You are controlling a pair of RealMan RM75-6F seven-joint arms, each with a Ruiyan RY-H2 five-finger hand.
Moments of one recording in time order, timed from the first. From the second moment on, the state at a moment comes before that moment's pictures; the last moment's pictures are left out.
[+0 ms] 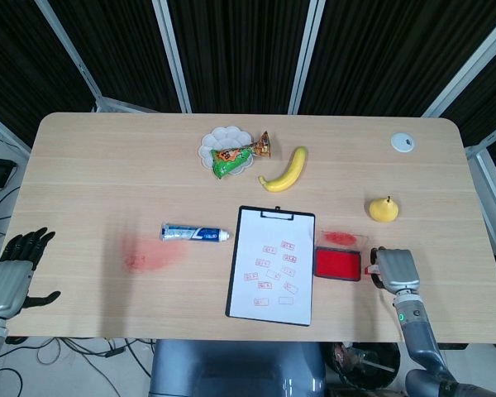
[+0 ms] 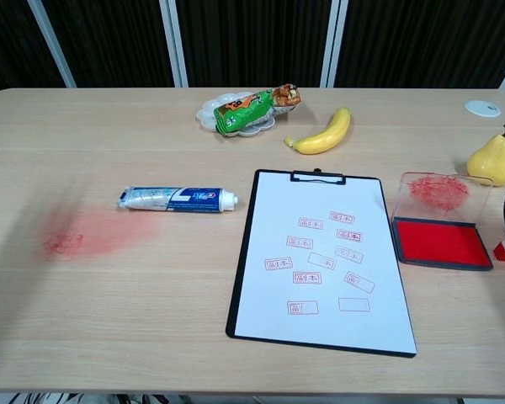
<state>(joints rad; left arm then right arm) -0.17 -1.09 -0.01 -1.69 1.42 1.31 0.08 0.38 -1.51 0.09 -1.35 -1.09 1.09 -0.47</state>
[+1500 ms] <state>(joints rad) -0.17 -1.08 -0.01 -1.70 1.41 1.31 0.09 0.38 -1.52 0.09 -1.33 -1.13 1.10 -0.43</state>
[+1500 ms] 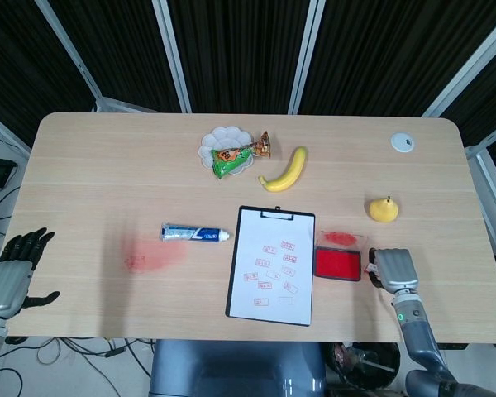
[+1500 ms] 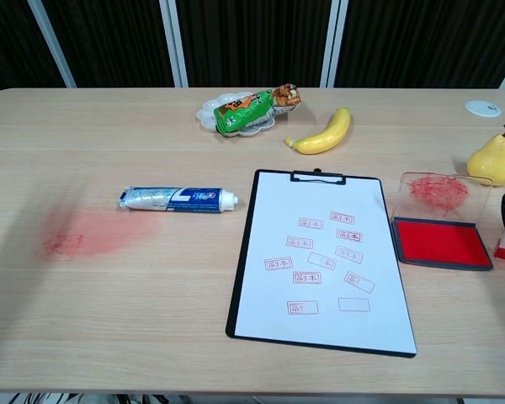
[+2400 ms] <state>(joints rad) -0.17 -1.08 -0.01 -1.70 1.41 1.30 0.07 0.41 -1.60 0.14 -1.38 -1.22 1.14 -0.28</state>
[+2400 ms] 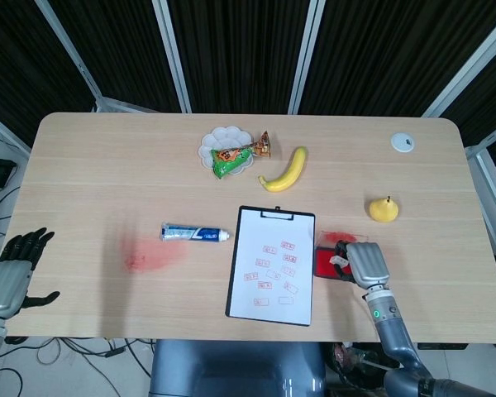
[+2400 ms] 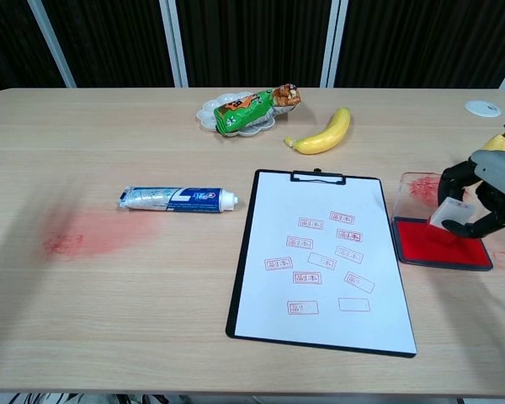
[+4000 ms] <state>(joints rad) -0.18 -1.07 0.00 -1.71 1.41 1.28 0.05 0.44 -1.62 0.18 -1.43 -1.13 1.12 -0.38</state>
